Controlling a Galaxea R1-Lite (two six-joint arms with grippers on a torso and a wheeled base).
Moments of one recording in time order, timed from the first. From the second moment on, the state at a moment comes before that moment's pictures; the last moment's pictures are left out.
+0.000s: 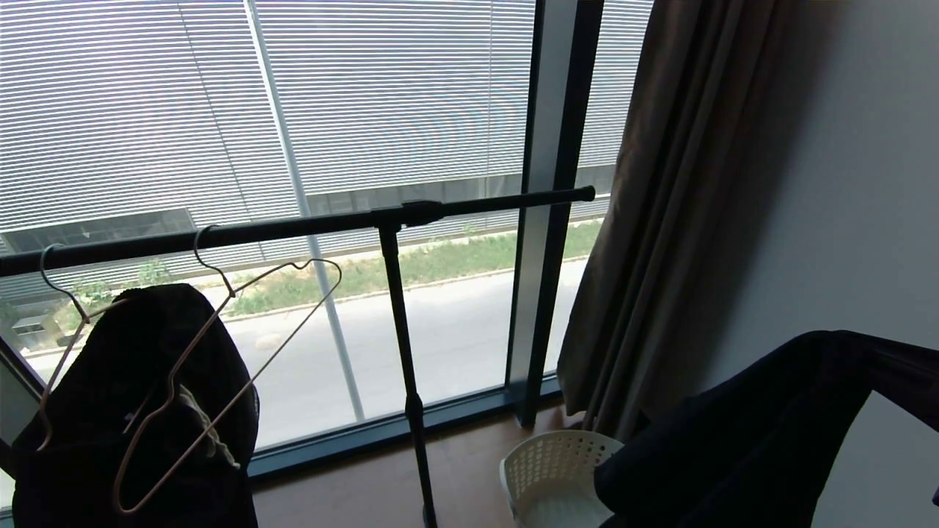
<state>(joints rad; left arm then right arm) 0.00 0.00 -0.01 0.04 -0.19 0.17 0.51 0.92 -0.50 -0.29 0.03 -0.46</state>
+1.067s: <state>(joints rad) 0.00 0.00 -0.01 0.04 -0.19 0.17 0.51 0.92 -0.50 -0.29 0.03 -0.46</state>
